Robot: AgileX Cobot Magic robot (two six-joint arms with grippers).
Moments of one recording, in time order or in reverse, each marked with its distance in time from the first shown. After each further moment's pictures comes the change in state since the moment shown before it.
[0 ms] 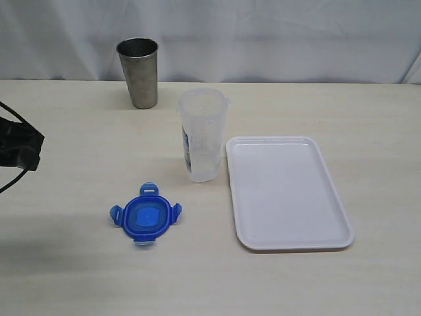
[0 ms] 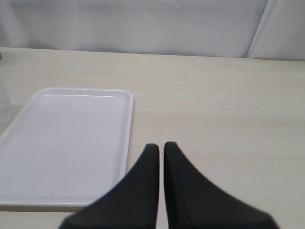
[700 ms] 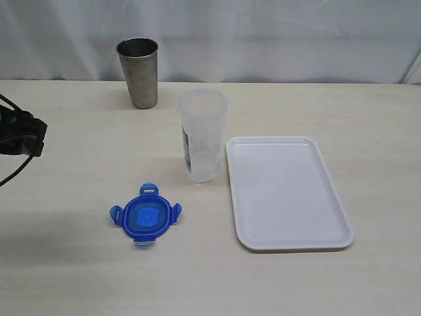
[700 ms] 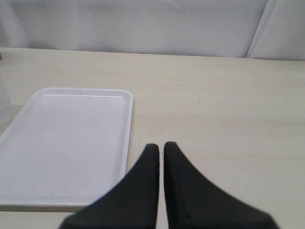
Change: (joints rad) left arm 0.000 0.002 0.000 0.000 -0.090 0.000; right arm 0.000 0.000 0.000 0.000 0.000 0.000
